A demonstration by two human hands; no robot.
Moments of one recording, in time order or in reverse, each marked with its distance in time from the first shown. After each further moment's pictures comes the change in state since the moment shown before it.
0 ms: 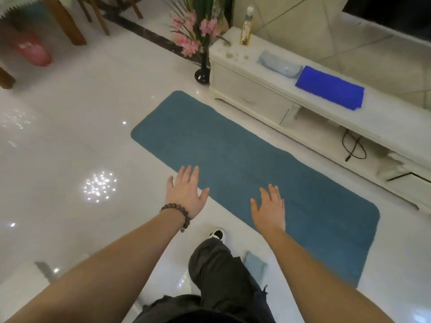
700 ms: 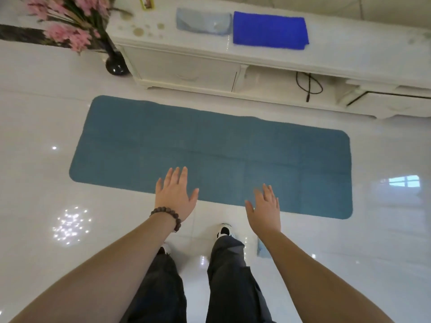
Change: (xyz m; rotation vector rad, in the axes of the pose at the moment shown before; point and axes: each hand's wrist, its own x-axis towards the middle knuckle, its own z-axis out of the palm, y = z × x) left_hand 0.215 -0.005 0.012 0.151 -0.234 0.373; right_hand 0.097 -0.031 0.043 0.123 -0.025 0.455
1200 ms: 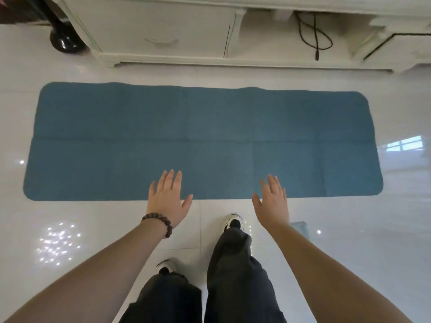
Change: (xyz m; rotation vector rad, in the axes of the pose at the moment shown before) left_hand 0.131 -0.105 0.181 0.115 -0.084 0.165; right_hand 0.117 0.021 0.194 -0.005 0.083 0.093
